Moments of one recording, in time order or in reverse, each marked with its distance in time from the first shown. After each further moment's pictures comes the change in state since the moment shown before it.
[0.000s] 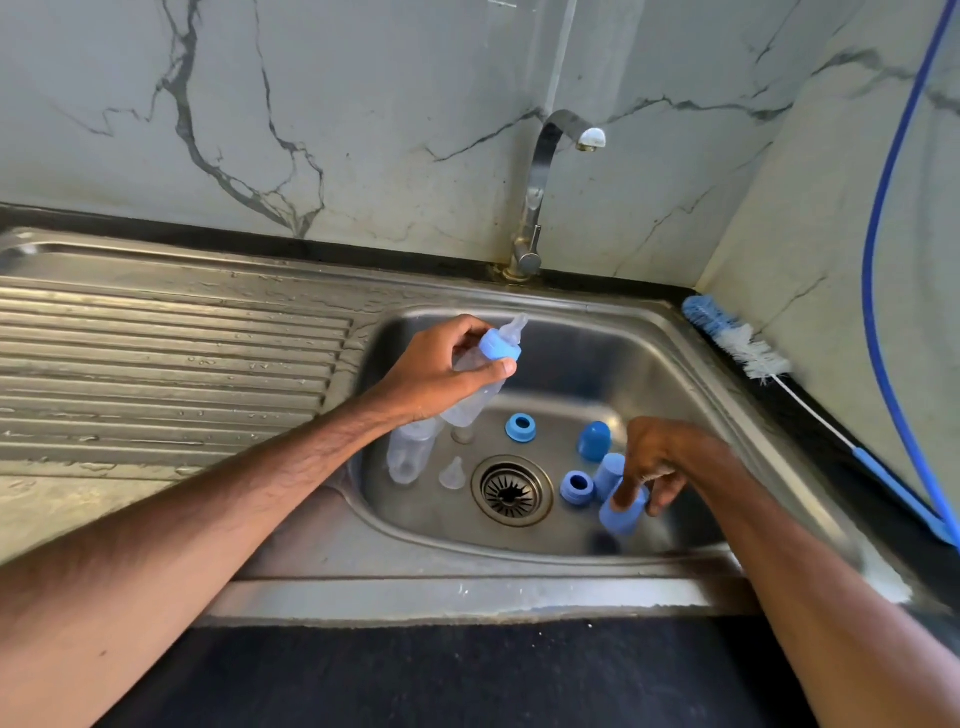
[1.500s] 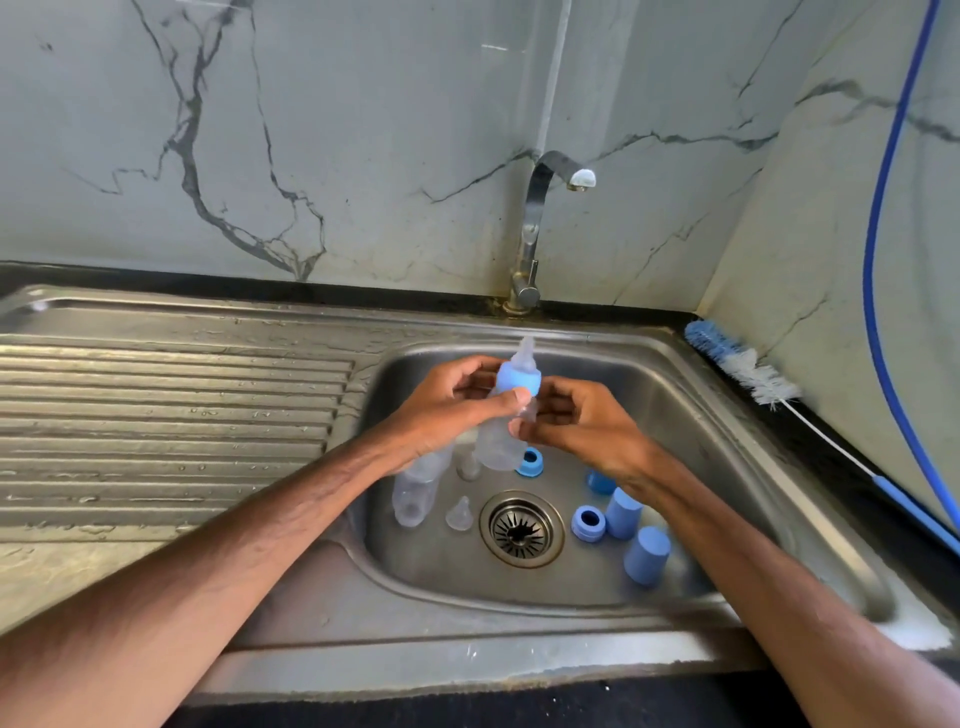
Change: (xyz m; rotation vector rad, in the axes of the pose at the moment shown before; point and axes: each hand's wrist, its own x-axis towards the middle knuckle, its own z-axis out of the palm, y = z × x) left_hand 0.005 0.009 0.003 -0.337 -0.109 -0.161; right_hand -0.021 -0.075 0.010 0.899 0.188 -0.853
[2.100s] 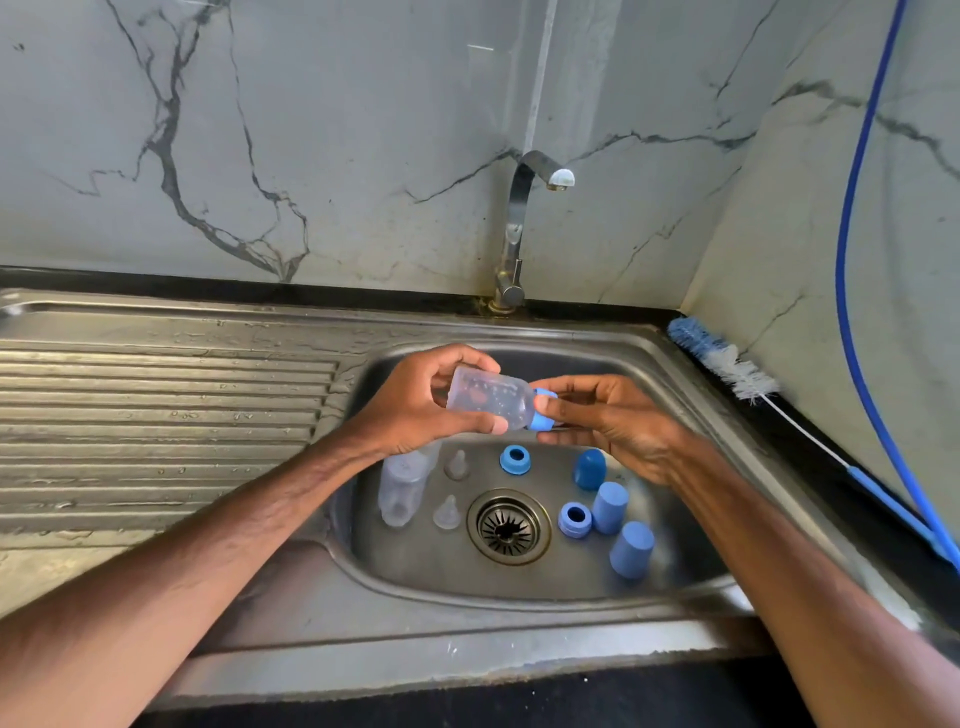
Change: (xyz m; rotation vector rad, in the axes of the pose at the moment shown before) left_hand 0.001 -0.006 -0.018 0.220 -0.031 0.255; right_hand -0.011 -0.009 -0.038 0.248 -0.050 0.161
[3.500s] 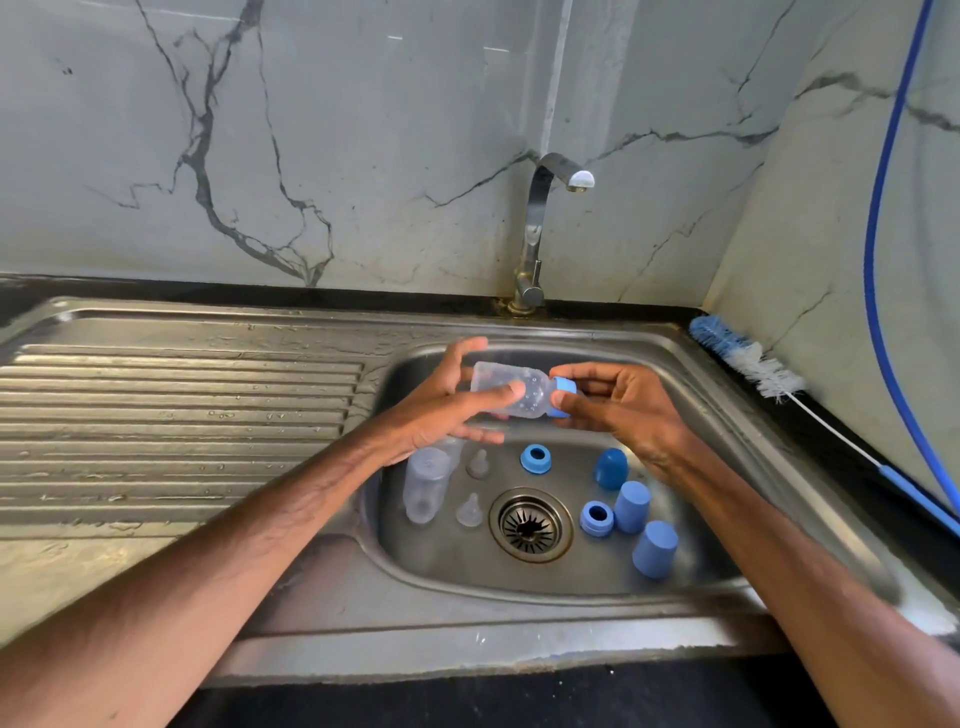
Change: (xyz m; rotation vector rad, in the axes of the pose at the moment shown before) left_hand -0.003 0.016 0.002 -0.294 -0.059 -0.428; right_hand 0.009 0.010 0.007 -0.081 0.161 -0.220
